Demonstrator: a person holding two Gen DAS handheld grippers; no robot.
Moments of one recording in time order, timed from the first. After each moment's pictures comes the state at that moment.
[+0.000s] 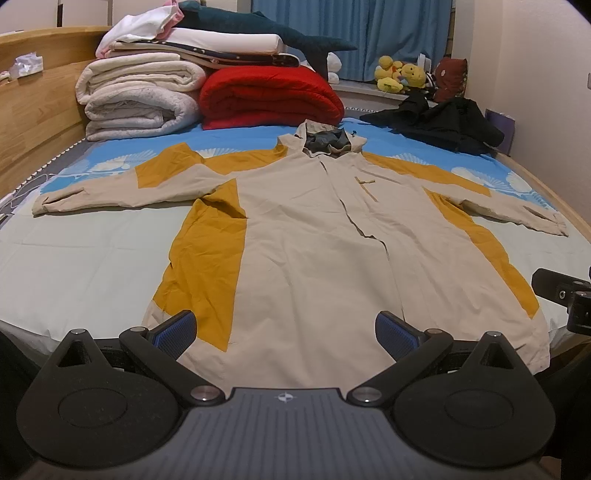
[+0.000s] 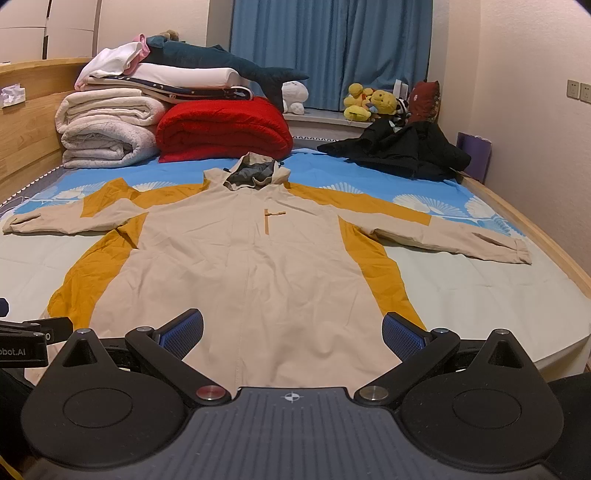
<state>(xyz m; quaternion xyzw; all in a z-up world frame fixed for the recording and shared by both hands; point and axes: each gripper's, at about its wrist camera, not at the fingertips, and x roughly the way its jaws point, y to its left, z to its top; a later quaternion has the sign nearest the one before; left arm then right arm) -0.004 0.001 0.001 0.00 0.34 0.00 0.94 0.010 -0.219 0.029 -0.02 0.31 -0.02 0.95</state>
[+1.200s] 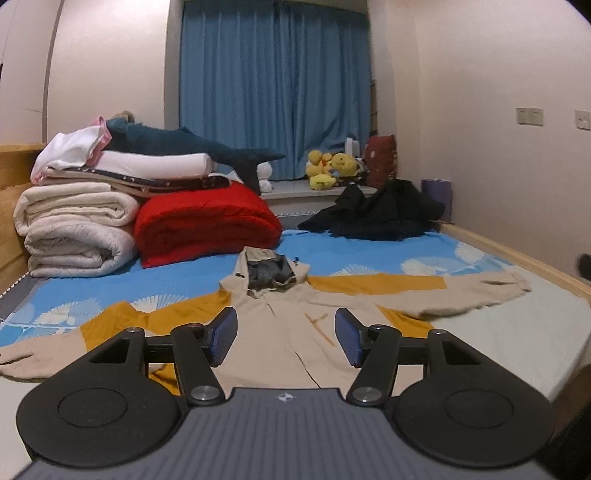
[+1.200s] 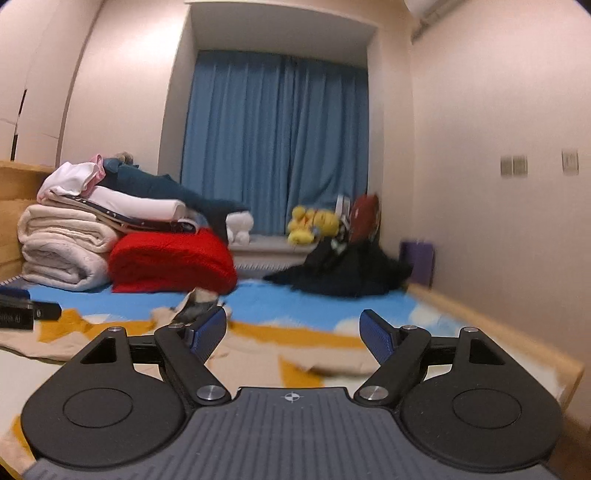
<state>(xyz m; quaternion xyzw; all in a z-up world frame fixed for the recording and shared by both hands) 0.110 -0.024 0.100 0.06 0.18 -0.11 0.98 0.002 -0.271 0.101 -0.02 0.09 -0.09 0.99</state>
